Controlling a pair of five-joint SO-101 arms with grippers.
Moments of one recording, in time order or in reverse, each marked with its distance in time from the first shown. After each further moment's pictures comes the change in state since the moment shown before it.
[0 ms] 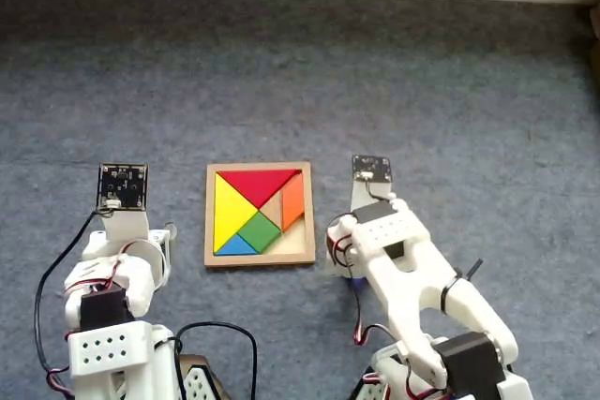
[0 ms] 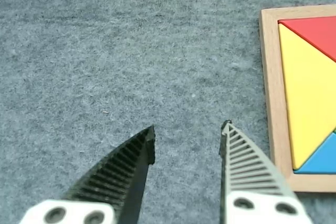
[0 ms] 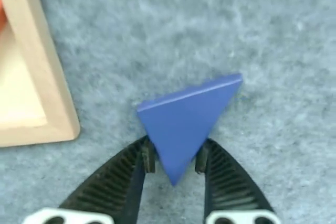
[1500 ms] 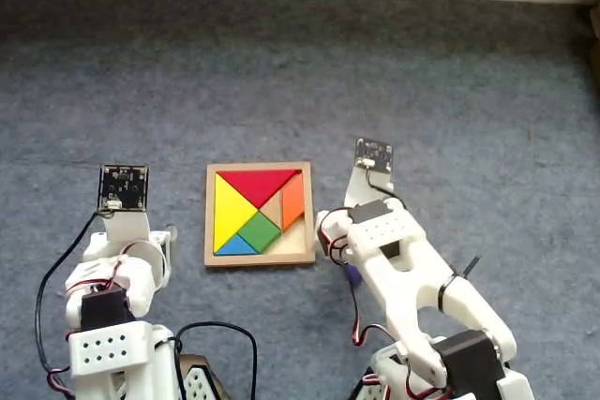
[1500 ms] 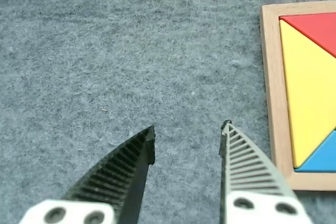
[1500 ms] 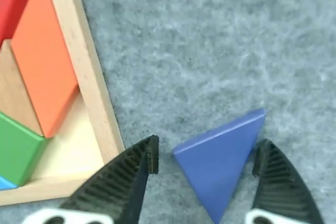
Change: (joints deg) left arm 0.0 0.0 0.7 -0.2 0.0; right arm -1.2 0.2 -0.3 -11.1 -8.4
